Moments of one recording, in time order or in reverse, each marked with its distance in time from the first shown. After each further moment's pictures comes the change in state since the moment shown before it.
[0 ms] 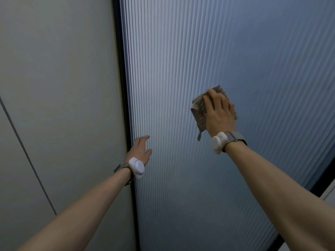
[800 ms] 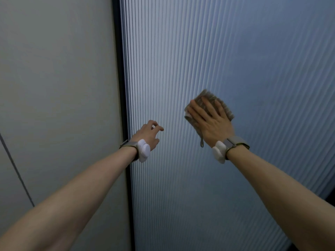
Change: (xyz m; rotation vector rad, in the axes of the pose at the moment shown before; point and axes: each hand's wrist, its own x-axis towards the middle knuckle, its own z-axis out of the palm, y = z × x) left_hand 0.076 0.051 -0.028 0.424 -0.111 0.263; right_hand 0.015 0.014 0.019 -0.273 -0.056 -0.411
